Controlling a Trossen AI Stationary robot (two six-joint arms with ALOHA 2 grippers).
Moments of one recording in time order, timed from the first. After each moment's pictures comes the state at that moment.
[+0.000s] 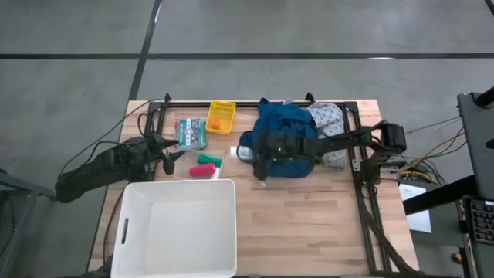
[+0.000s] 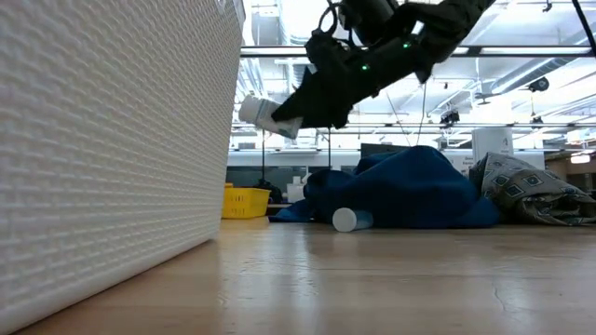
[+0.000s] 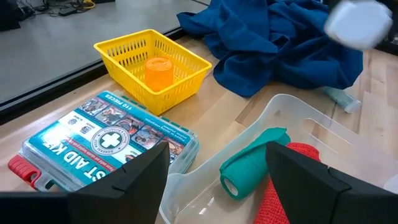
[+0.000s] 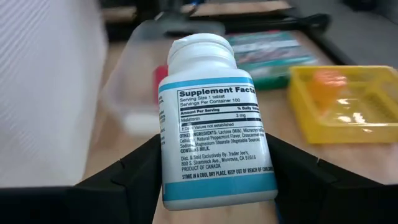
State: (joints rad) left arm 0.33 0.02 0.25 -0.69 -0.19 -0.22; right arm -0.10 1.72 0.98 0.30 0.03 0.06
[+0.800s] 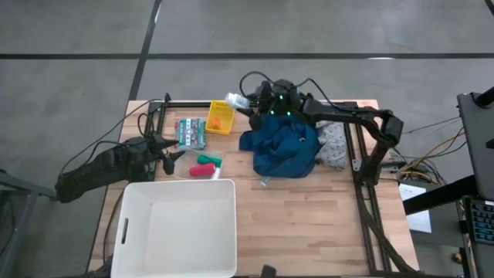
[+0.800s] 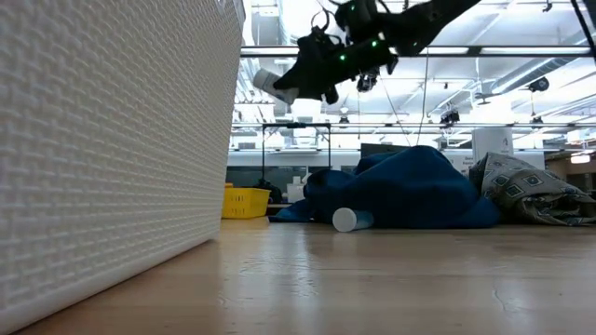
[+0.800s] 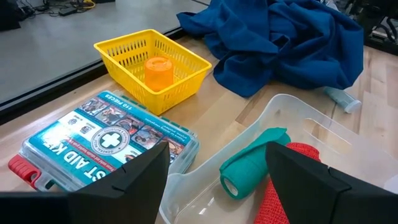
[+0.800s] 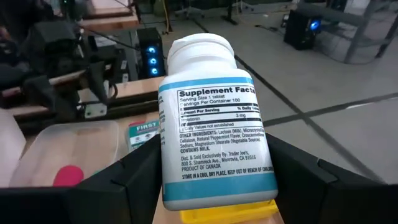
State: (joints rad) left arm 0.33 0.02 0.25 -0.69 -0.19 -0.22; right arm -0.45 1.76 1.29 0.20 -0.17 0.01
